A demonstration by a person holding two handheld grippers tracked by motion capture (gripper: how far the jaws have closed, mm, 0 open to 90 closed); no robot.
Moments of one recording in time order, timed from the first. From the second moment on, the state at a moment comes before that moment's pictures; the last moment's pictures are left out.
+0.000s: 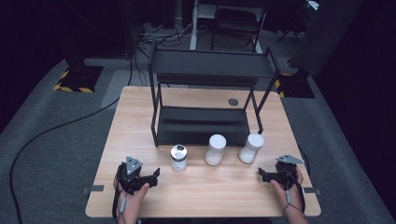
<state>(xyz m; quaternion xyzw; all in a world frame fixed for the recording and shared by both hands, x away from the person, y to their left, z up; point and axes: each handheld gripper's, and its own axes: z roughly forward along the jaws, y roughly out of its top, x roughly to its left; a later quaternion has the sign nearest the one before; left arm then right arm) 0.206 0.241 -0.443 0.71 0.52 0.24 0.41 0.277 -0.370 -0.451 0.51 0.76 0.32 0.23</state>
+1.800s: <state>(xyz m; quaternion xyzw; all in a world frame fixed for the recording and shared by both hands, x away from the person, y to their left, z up) 0.216 0.172 -0.409 0.69 0.47 0.28 0.48 0.276 -0.369 -0.451 0.52 0.76 0.32 0.23</state>
